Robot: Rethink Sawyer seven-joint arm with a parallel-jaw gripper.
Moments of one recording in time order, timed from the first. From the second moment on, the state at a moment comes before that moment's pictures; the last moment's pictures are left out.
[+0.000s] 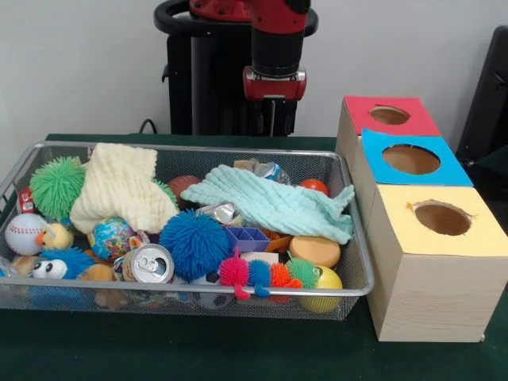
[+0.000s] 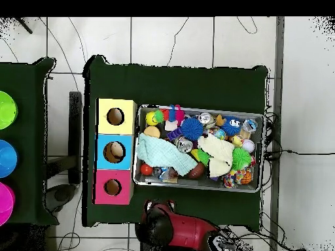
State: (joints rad) arm -0.30 -0.61 -0.01 2.28 -0.13 -0.09 1.57
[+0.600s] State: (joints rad) arm -0.32 -0.57 0.01 2.28 -0.13 -0.15 1.57
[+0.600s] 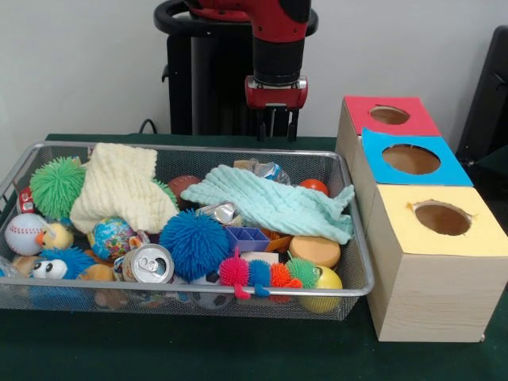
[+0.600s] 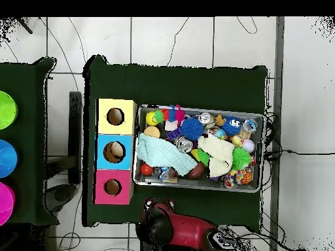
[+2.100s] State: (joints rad) arm -0.34 -0.50 0.01 2.21 -0.12 -0.17 1.57
